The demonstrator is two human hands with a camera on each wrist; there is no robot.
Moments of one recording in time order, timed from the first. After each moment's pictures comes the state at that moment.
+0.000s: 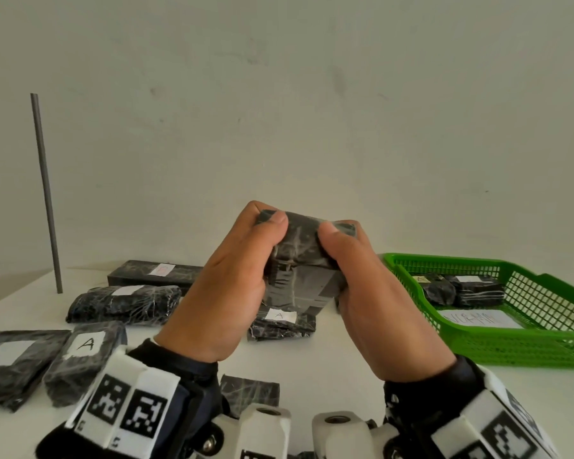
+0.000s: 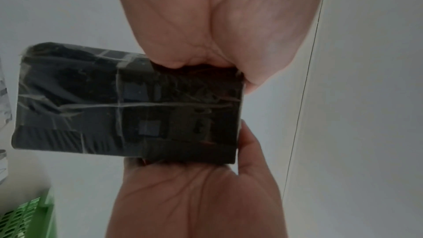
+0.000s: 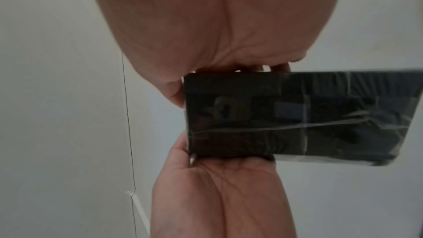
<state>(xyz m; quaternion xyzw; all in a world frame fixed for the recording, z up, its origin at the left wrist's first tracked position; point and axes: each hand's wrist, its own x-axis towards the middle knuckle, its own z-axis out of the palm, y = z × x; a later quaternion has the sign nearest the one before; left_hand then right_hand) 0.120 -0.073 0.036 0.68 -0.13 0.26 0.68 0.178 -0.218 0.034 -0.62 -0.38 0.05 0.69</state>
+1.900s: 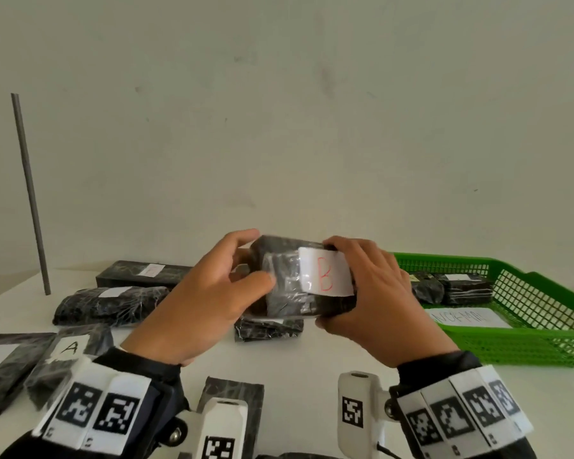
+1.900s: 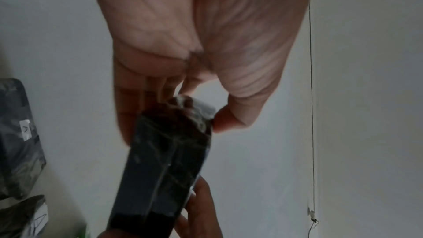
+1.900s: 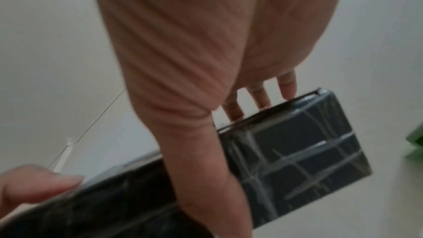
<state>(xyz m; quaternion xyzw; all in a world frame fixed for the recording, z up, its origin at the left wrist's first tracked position) 0.129 -0.054 0.026 0.78 -0.01 0.19 0.60 0.231 -0.263 0.020 -0.89 -0.35 -0.15 0.25</state>
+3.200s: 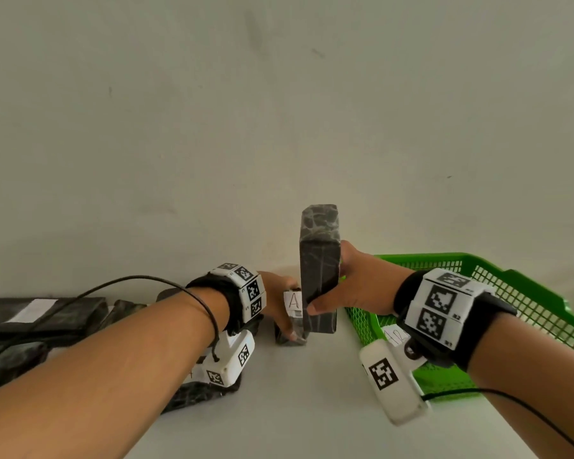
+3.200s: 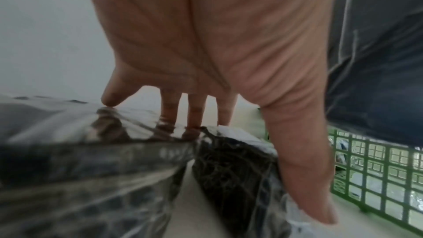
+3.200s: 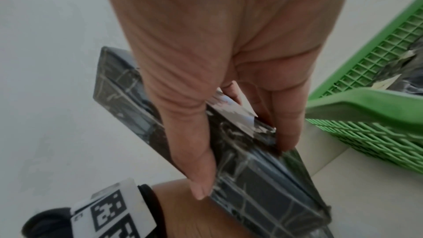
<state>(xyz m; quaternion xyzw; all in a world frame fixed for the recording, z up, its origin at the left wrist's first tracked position) 0.423 -0.097 -0.017 0.98 -0.05 -0.18 0.06 0.418 -0.286 0.029 -0.93 -0.23 0.13 0.26</state>
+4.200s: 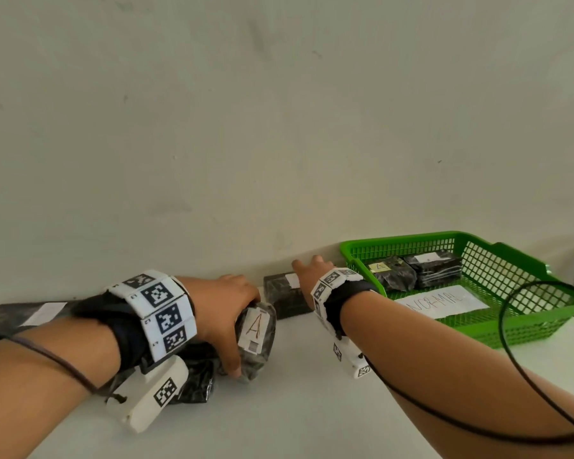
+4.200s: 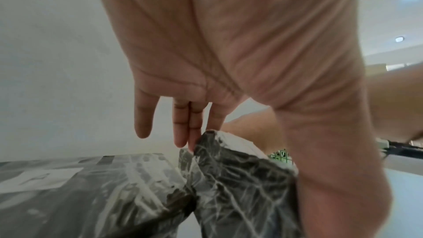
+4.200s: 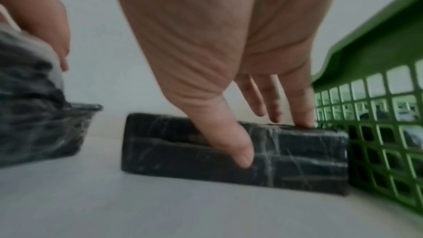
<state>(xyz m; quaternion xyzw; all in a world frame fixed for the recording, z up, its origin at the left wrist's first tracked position) 0.312 -0.030 0.012 0.98 -0.10 -0.17 -0.04 0.423 -0.201 -0.027 -0.98 -0.20 0.08 -0.02</state>
